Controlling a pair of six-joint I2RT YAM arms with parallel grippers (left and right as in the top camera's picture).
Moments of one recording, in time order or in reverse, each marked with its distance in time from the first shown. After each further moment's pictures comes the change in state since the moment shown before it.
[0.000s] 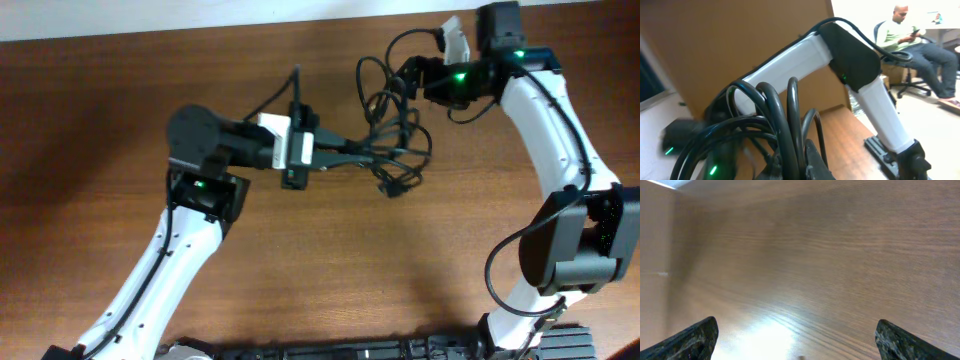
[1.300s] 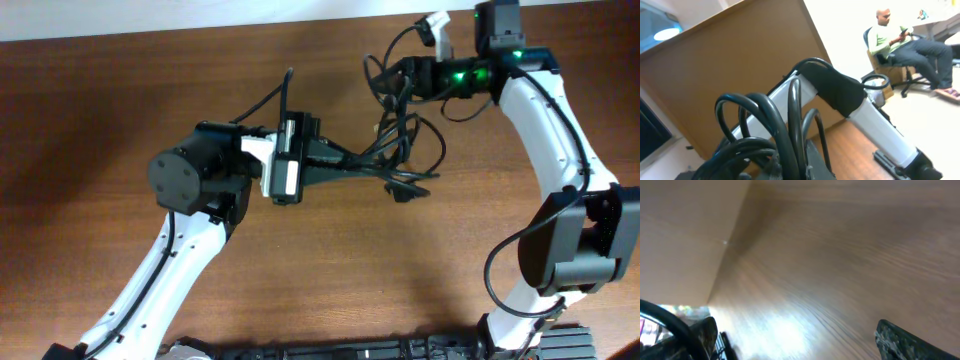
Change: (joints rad) left arm -0.038 0.002 -0.002 0.463 0.020 -0.275; right arm 0.011 0.000 0.000 0.014 -0.262 -0.164
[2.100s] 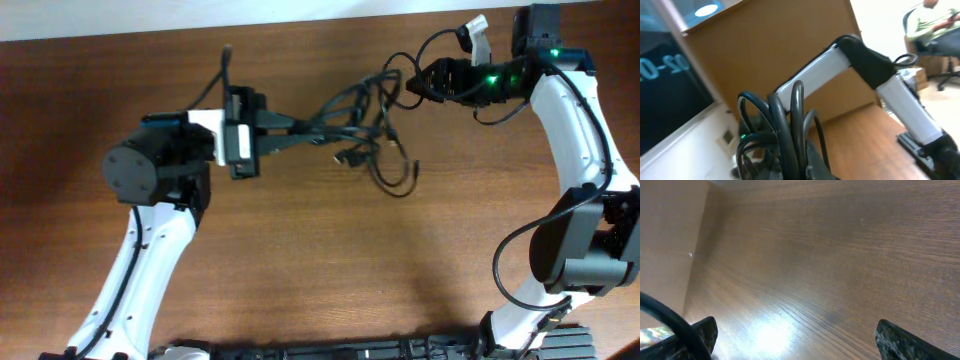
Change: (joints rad) left arm 0.241 0.000 -0.001 0.010 0.023 -0.057; right arm -0.114 0.000 0.000 -0.097 0.111 -0.057
